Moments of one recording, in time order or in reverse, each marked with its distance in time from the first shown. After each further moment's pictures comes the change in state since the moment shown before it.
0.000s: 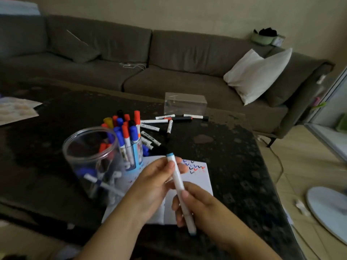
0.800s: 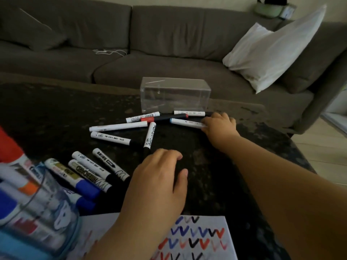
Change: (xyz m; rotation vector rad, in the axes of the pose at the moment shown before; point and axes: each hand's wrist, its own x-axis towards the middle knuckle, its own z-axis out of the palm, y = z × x) left_hand 0.206 -0.061 -0.006 1.426 0.154 0.537; right_hand 0.329 0.017 -0.233 -1.419 0.568 0.076
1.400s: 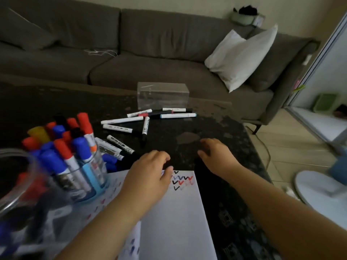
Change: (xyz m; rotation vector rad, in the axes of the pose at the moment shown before) left_hand -0.065 0.028 -0.058 0.030 -0.145 0.070; right_hand -0.189 0.002 -0.049 0.505 -0.049 0.137
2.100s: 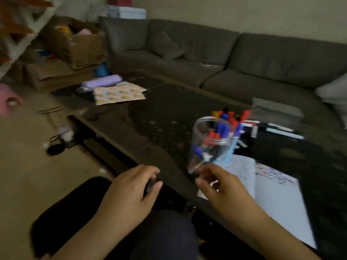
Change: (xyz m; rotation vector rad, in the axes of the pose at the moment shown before) left_hand -0.308 -0.078 -0.204 0.144 0.312 -0.388; right_hand -0.253 -0.233 0.068 0.352 -0.338 -0.628
